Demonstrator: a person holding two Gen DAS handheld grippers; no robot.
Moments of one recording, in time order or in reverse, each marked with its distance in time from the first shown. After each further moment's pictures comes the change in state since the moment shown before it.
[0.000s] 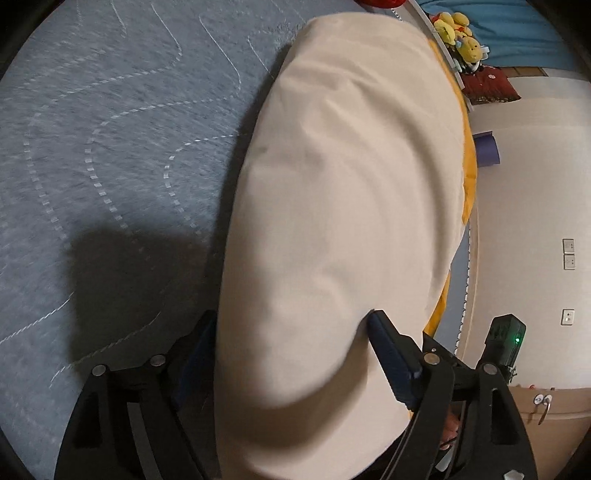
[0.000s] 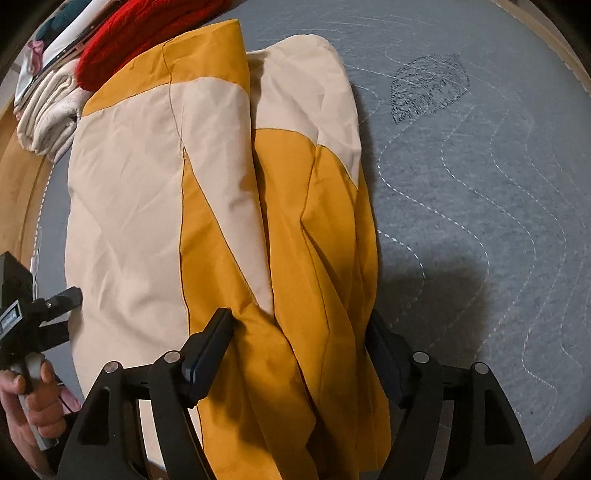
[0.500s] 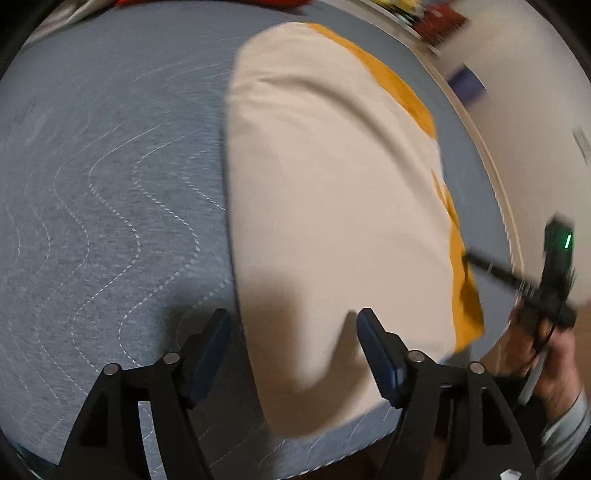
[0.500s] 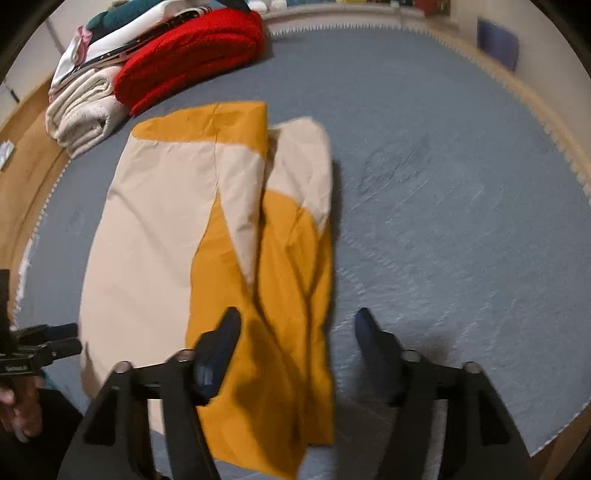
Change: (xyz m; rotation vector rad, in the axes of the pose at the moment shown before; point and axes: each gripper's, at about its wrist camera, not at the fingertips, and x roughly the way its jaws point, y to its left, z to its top) left arm -0.049 -0.033 -0.057 0.283 -0.078 0.222; right arm -0.074 -0.002 -0.032 -0.102 -0.155 -0.024
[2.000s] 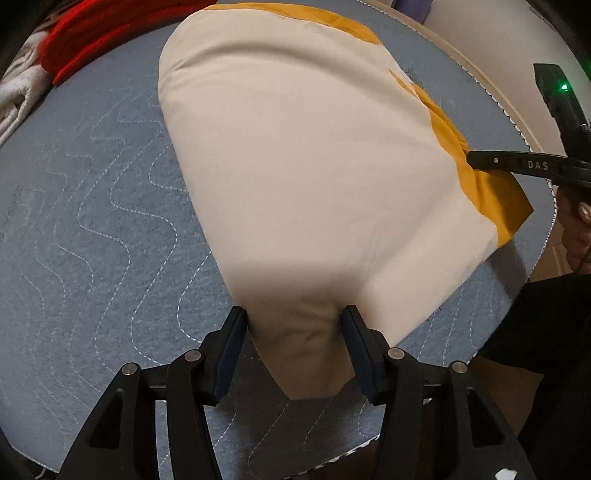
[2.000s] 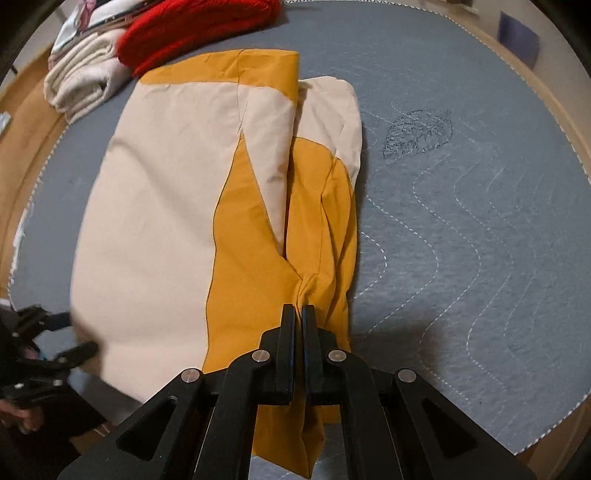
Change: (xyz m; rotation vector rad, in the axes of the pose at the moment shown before) left arm 0.033 -0.083 -0.062 0.422 0.073 0.208; right arm 0.004 0.033 -0.015 -0.084 0.069 -0.065
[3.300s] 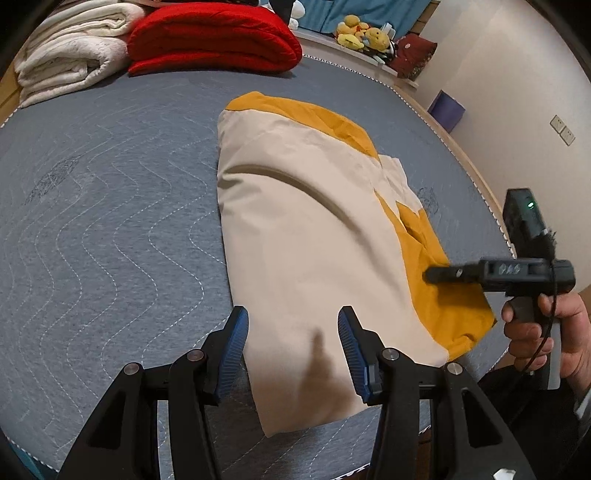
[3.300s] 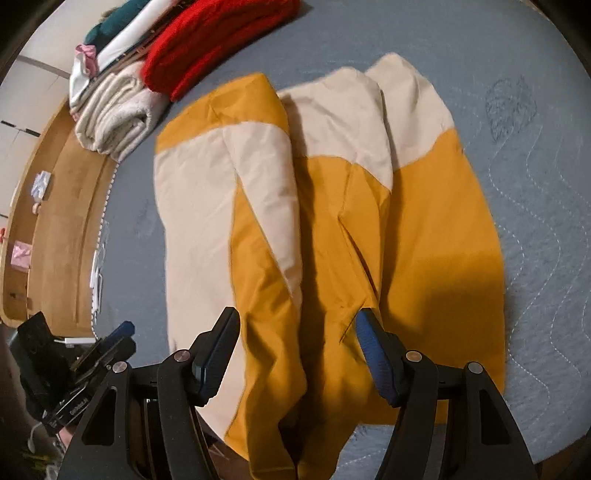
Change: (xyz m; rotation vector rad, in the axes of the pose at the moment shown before) left arm -0.075 0.063 -0.010 -0.277 -0.300 -0.076; right arm 0.008 0.035 0.037 0.159 0.088 0.311
